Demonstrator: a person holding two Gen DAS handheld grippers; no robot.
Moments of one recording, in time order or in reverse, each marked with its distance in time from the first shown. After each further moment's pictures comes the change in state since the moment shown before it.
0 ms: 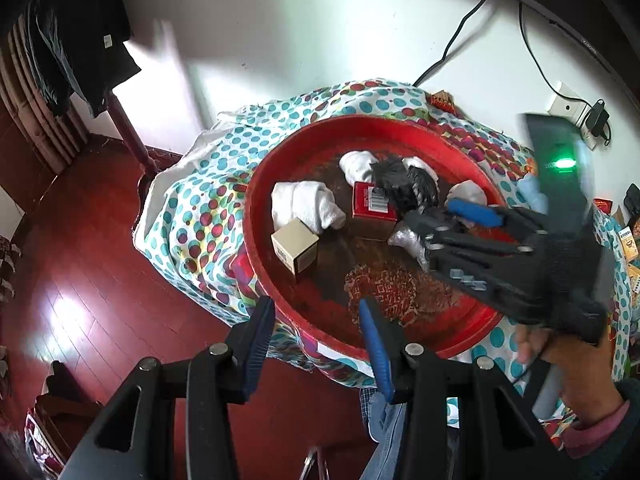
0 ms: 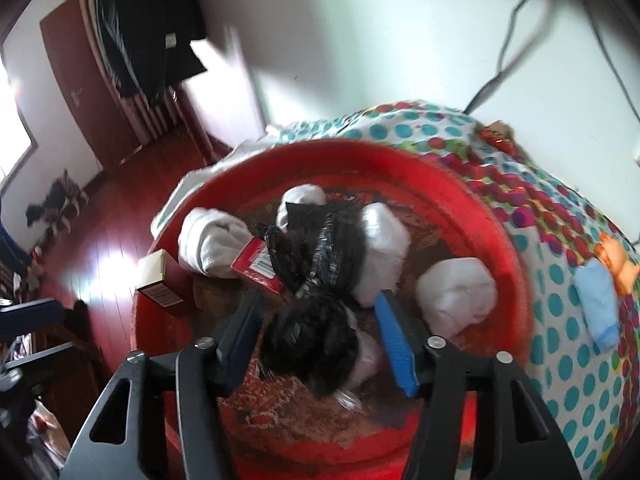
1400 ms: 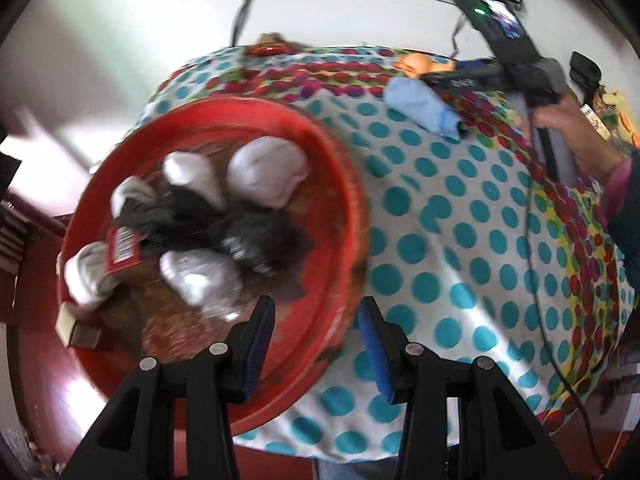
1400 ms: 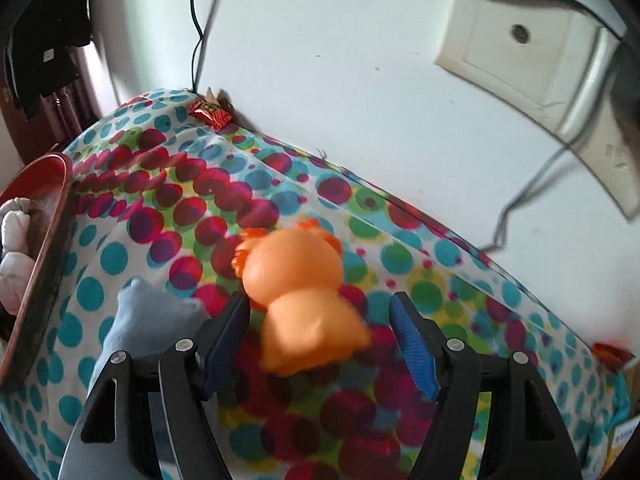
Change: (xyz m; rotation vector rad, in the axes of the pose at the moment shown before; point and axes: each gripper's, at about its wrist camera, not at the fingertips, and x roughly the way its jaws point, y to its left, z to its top) left arm 0.072 -0.199 0.006 0.393 0.112 -0.122; right arm 0.015 -0.324 0.008 -0.005 0.027 -0.266
